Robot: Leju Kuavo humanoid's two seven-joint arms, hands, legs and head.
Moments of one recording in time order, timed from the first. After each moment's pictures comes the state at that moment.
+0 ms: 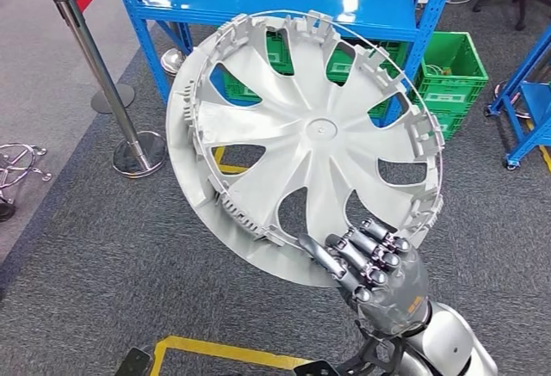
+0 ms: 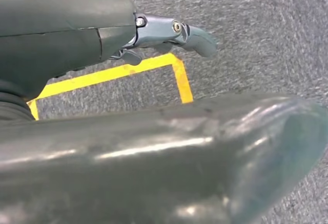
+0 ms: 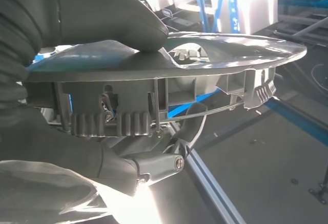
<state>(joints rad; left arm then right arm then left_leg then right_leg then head) 0.15 0.31 -0.90 -1.02 0.28 0.53 -0.30 -0.05 -0.21 0.61 -2.01 1.20 -0.68 -0.31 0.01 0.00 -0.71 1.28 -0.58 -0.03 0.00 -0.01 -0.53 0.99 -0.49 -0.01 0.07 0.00</state>
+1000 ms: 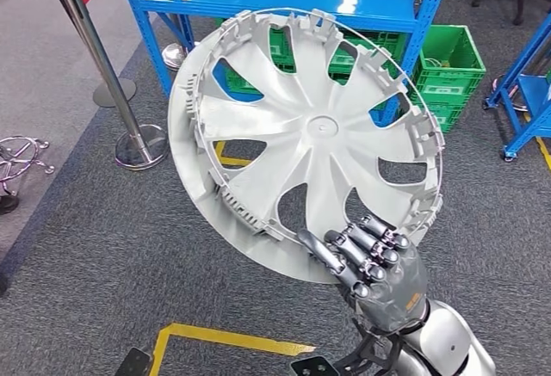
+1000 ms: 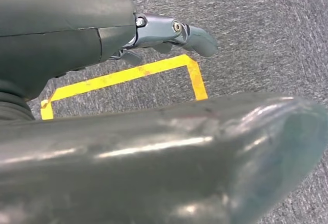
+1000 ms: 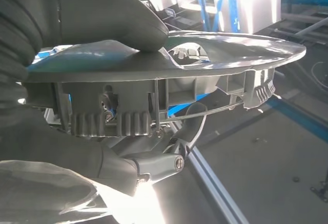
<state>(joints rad) 0.15 0.32 -0.91 -1.02 0.27 0.55 -0.28 -0.05 -0.20 0.61 -2.01 1.22 -0.68 -0.29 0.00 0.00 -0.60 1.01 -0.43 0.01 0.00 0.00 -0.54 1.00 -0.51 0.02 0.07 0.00</state>
